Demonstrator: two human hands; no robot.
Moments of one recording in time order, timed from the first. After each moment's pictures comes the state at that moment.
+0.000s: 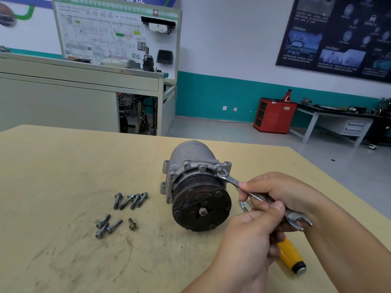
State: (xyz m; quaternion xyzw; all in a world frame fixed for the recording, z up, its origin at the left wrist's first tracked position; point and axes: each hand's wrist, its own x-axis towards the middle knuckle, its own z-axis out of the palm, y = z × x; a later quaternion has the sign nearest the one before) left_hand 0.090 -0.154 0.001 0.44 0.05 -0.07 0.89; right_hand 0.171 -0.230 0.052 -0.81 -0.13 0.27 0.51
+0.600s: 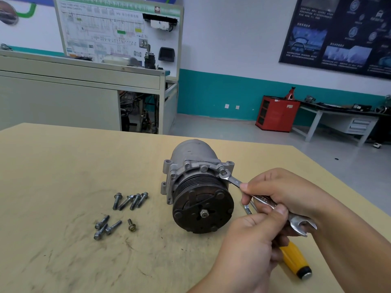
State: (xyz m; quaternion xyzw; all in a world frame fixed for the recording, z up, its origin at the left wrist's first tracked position) left_hand 0.092 -0.149 -0.001 0.46 0.04 -0.07 0.88; right_hand 0.171 -0.230 0.052 -0.83 -0.17 0.23 0.49
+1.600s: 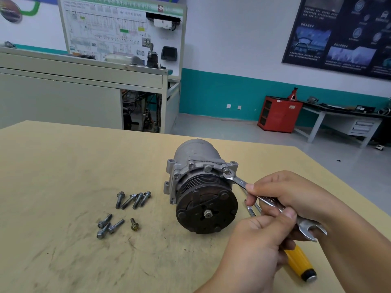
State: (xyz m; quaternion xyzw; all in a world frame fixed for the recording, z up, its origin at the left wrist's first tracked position) left_hand 0.094 -0.150 -0.003 0.49 0.03 -0.06 0.87; right_hand 0.170 -0.231 0.052 -0.83 -0.17 0.23 0.49
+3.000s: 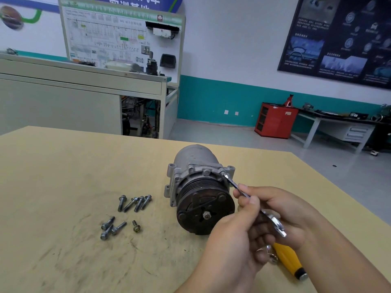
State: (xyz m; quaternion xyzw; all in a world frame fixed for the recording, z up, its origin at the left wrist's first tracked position) left_hand 0.078 -0.132 0.013 0.38 0.08 -0.08 0.92; right_hand 0.149 -0.212 0.039 -0.61 -0.01 0.32 0.73
